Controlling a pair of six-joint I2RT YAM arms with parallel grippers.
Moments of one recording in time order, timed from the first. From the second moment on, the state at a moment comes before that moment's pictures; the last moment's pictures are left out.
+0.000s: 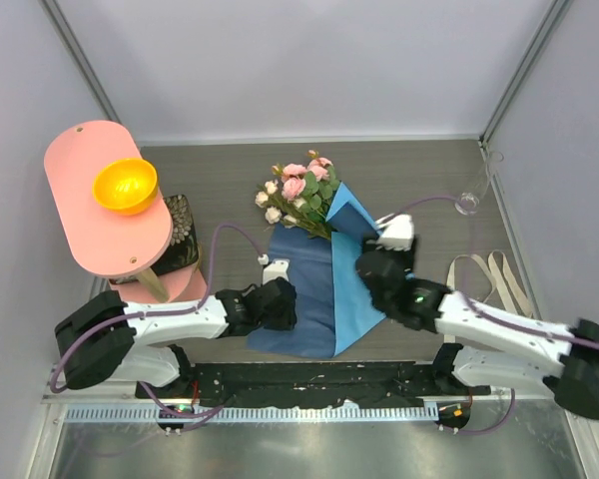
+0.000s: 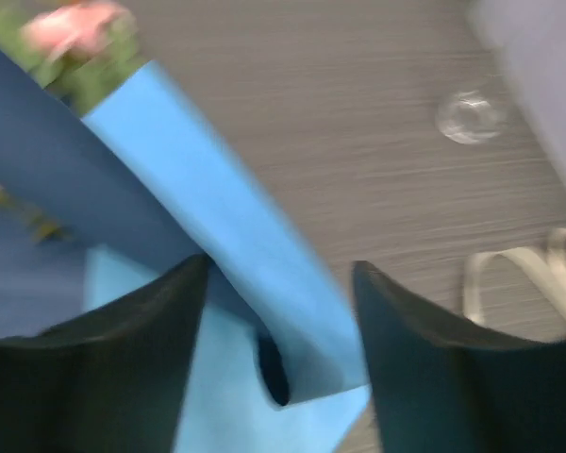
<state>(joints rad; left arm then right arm) -1.08 1.31 0.58 -0.21 -0.26 -0.87 1.05 1.11 0.66 -0.13 1.13 0.37</state>
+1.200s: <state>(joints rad) -1.15 1.92 1.17 0.36 0.50 -0.81 0.53 0.59 0.92 -0.56 0.49 0.46</state>
